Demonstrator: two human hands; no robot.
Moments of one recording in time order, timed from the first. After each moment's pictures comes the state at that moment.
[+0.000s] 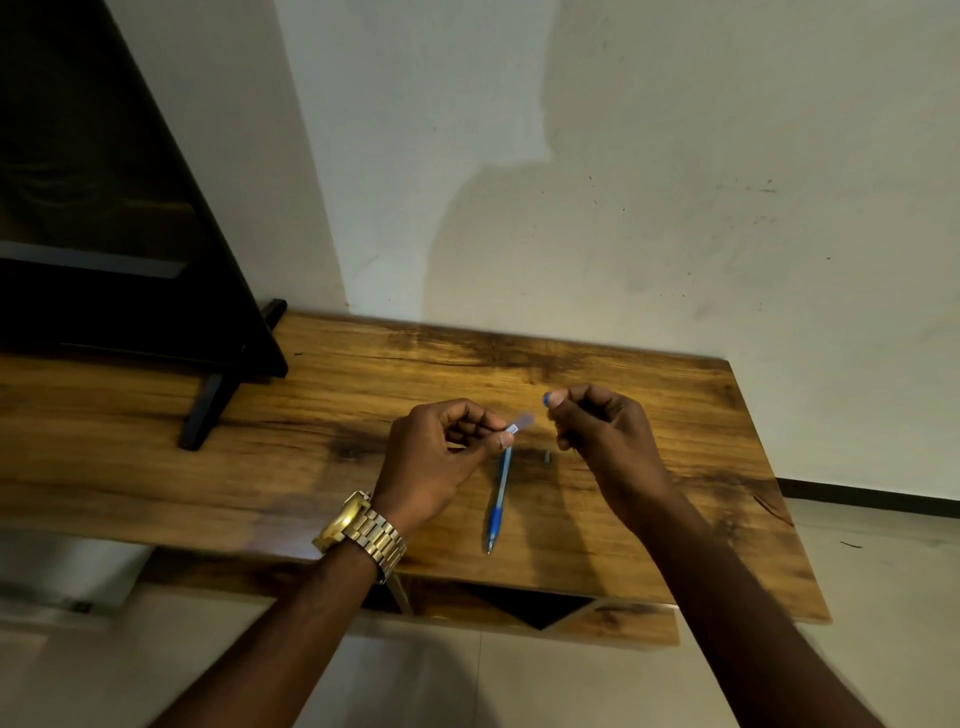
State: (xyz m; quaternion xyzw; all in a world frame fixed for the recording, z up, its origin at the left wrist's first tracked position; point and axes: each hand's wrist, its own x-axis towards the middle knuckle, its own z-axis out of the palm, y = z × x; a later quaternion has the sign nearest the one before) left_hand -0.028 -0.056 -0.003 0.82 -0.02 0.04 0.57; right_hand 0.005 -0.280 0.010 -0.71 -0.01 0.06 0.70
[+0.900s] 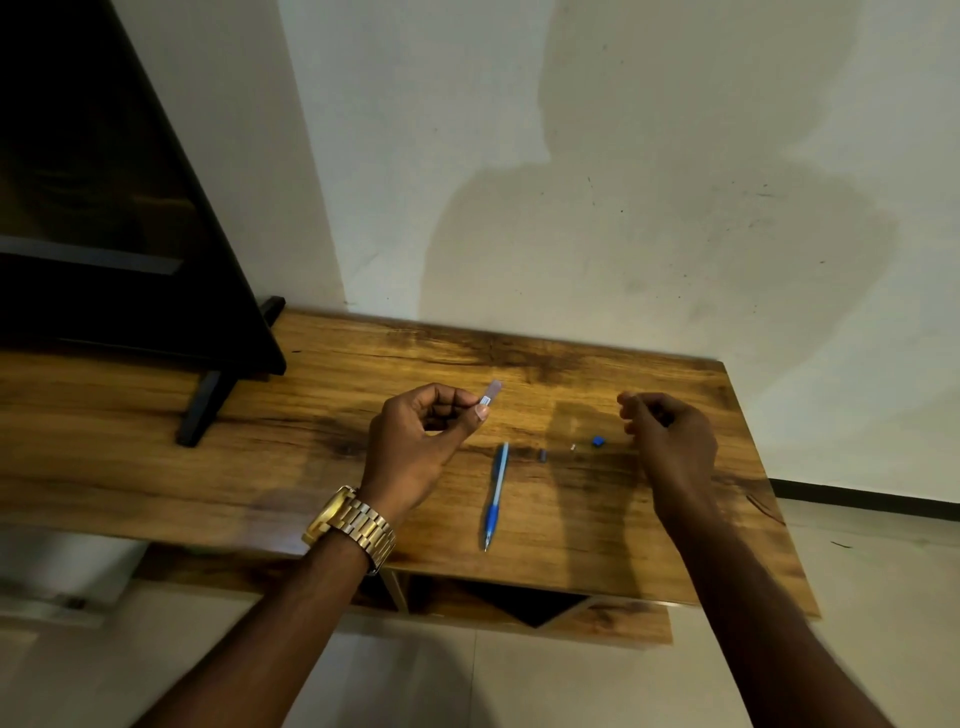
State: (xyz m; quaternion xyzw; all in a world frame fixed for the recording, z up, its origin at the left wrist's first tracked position) left_hand -0.025 -0.047 -0.003 0.76 0.06 0.05 0.64; right_hand 0.012 -0.327 0.000 -0.81 0.19 -0.09 0.55
